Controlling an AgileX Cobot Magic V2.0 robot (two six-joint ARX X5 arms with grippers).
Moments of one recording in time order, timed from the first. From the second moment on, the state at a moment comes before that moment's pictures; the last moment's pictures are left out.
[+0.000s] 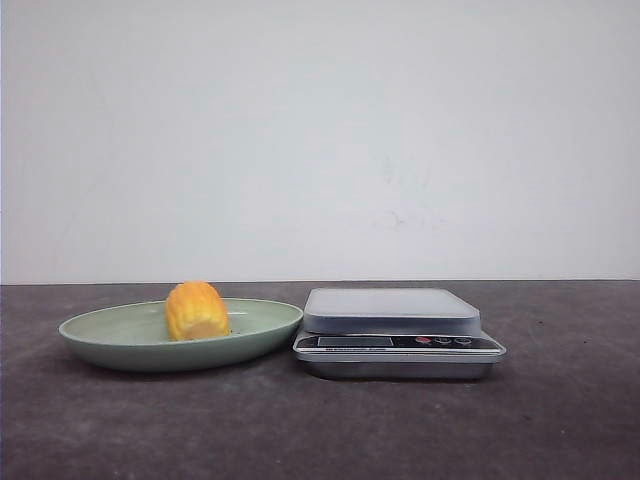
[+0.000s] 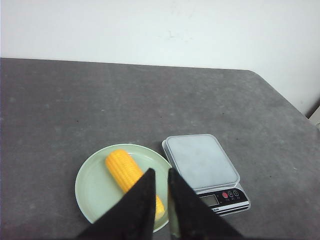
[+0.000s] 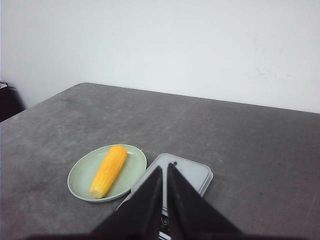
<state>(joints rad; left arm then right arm) -0.85 0.55 0.99 -0.75 -0.39 -0.38 0.80 0.26 0.92 -0.78 0.24 0.19</state>
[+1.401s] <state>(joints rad) -0.06 0.00 0.03 -0.18 -0.02 -0.18 0.80 0.26 0.92 -0.78 0.24 0.19</state>
